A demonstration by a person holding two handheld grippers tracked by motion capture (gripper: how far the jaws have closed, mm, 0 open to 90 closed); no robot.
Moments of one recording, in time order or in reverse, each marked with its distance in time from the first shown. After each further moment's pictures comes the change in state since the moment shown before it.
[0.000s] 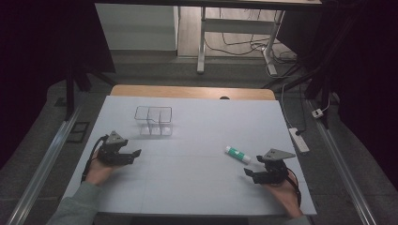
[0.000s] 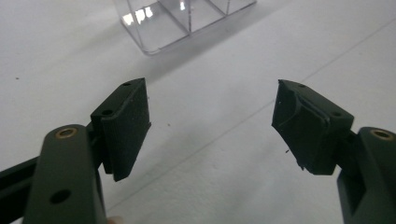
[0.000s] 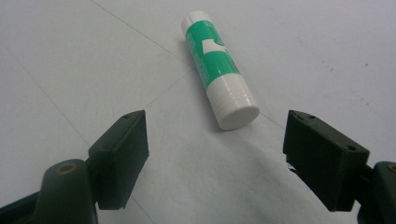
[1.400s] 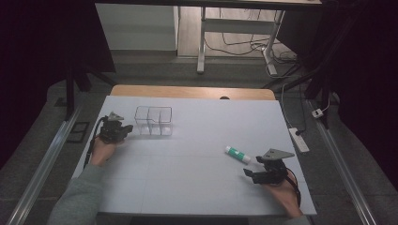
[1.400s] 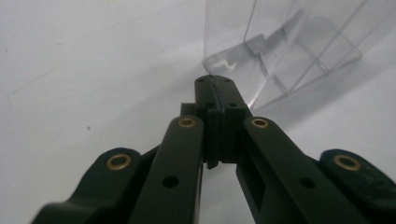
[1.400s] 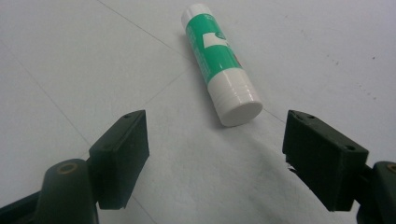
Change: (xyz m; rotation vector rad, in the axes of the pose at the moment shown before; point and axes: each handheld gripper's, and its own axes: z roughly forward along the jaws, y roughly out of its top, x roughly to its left) left arm 0.057 0.037 0.041 -0.004 0.080 -0.100; right arm -0.001 0.000 0.002 0.026 0.006 0.003
